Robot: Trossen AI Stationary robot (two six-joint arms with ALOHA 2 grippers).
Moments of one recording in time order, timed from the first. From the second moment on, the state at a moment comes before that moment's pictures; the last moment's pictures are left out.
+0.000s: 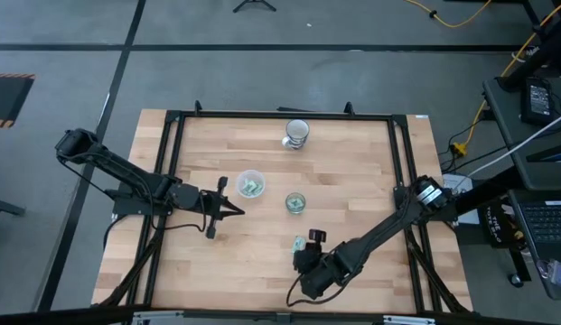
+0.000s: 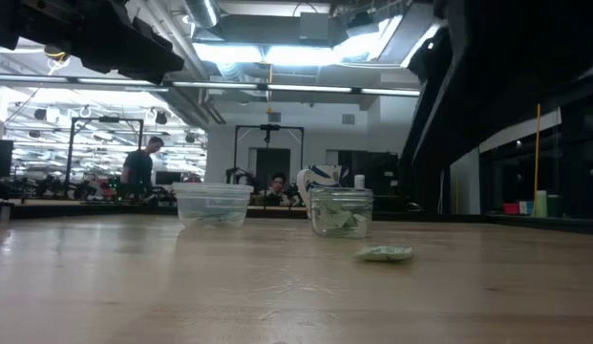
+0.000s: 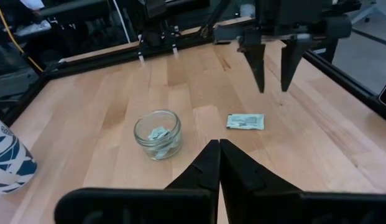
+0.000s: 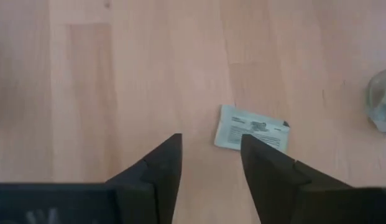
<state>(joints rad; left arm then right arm) -0.36 0.98 0.37 0.29 -0.27 0.06 0.62 2.02 1.44 -0.64 0.43 0.65</state>
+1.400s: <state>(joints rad) -0.37 1.11 0.37 0.29 -0.27 0.04 0.53 2.12 1.37 -0.52 0.36 0.73</state>
